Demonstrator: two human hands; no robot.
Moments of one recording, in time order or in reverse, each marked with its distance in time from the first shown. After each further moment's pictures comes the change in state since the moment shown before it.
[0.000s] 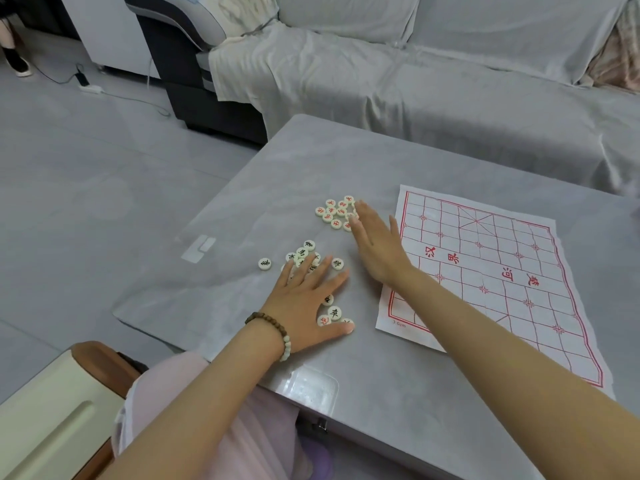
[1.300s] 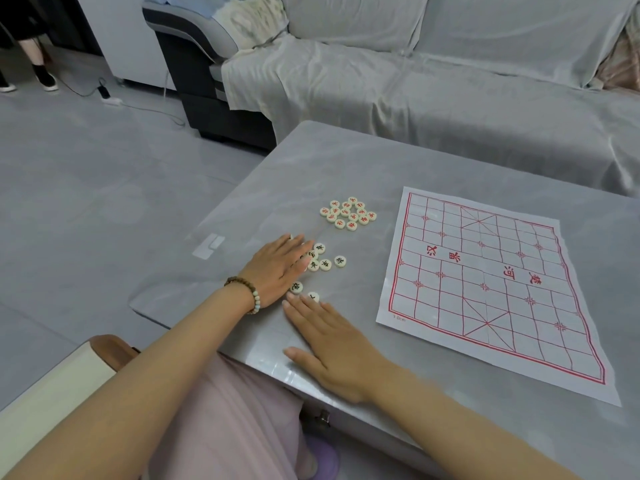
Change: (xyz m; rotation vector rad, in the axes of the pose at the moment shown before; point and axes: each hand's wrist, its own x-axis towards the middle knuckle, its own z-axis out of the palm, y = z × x) left_hand 0.016 -0.062 -0.012 -0.138 0.055 -0.073; right_hand -0.126 -0.048 0.052 -0.177 -0.362 -0.444
